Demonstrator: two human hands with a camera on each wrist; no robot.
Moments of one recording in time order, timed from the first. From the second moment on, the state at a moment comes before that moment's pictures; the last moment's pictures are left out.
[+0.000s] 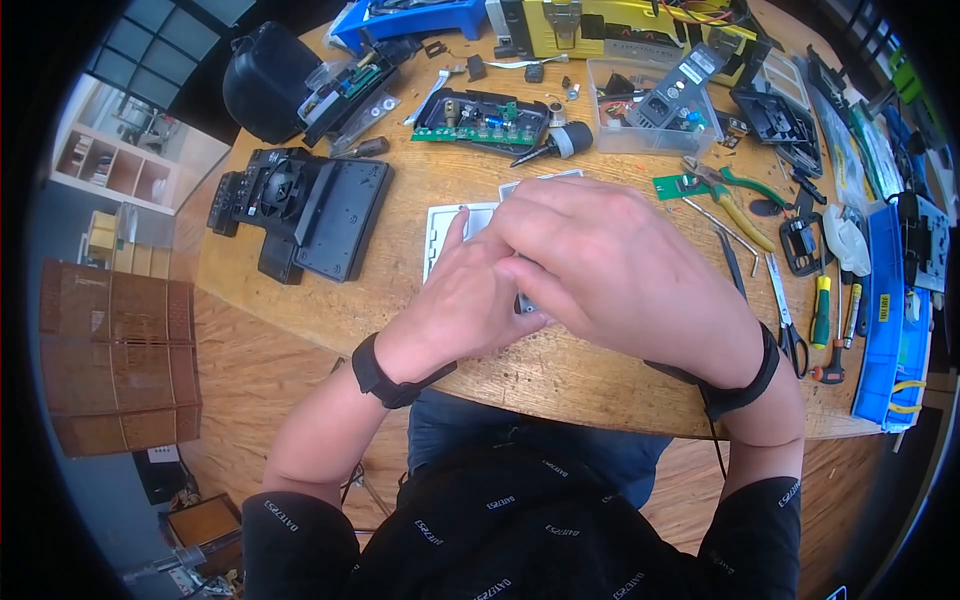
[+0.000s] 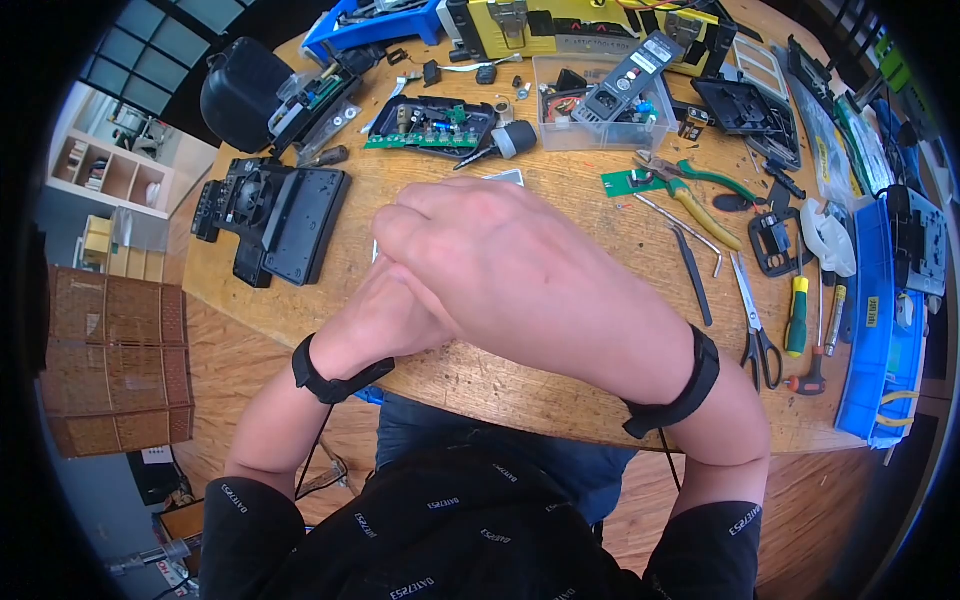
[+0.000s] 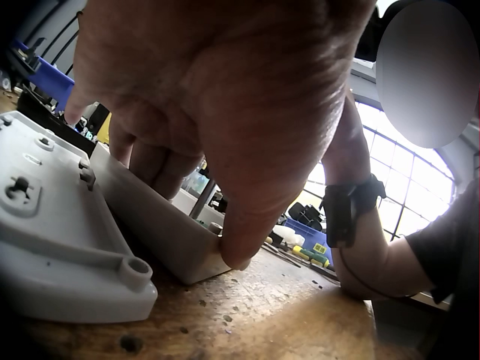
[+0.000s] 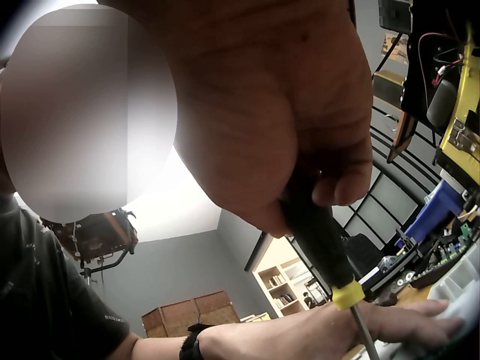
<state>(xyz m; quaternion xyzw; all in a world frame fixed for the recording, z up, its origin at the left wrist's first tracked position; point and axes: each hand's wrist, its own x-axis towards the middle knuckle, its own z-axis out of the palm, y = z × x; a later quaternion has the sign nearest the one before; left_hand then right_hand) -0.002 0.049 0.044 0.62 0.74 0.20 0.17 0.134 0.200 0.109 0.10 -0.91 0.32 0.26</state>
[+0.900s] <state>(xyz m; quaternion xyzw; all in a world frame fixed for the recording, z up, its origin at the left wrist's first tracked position) 0.001 0.041 0.044 0.63 0.74 0.18 0.14 0.134 0.198 0.111 0.13 -0.86 0.42 0.25</state>
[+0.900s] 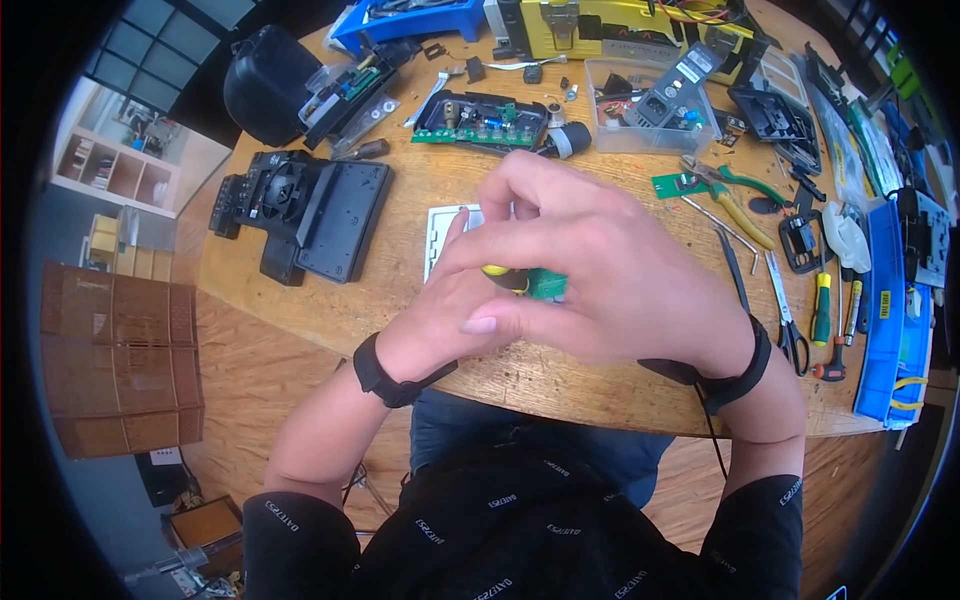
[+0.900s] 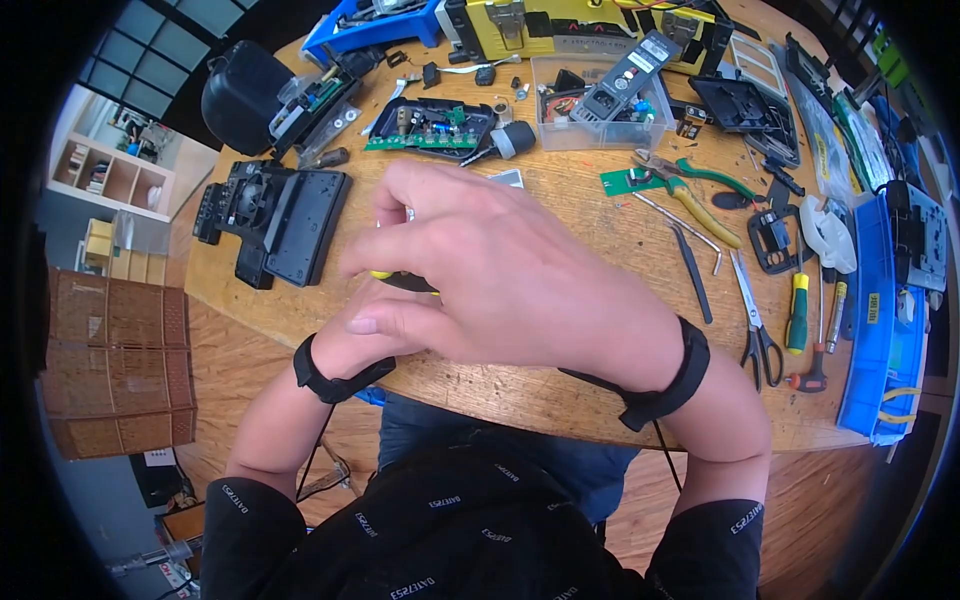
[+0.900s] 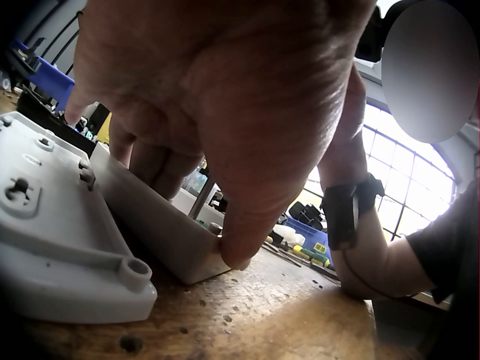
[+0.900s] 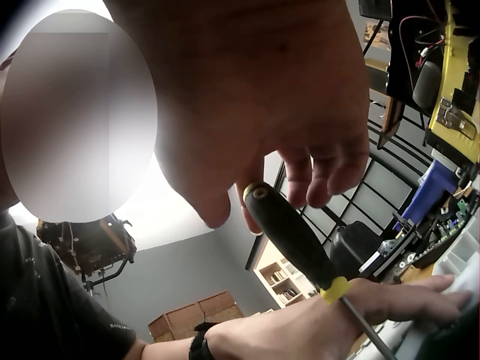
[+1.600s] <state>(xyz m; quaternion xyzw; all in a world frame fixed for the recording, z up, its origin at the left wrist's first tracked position) 0.003 0.051 0.049 0.65 0.70 0.29 0.09 0.127 0.199 0.104 0.12 -0.85 0.39 0.32</state>
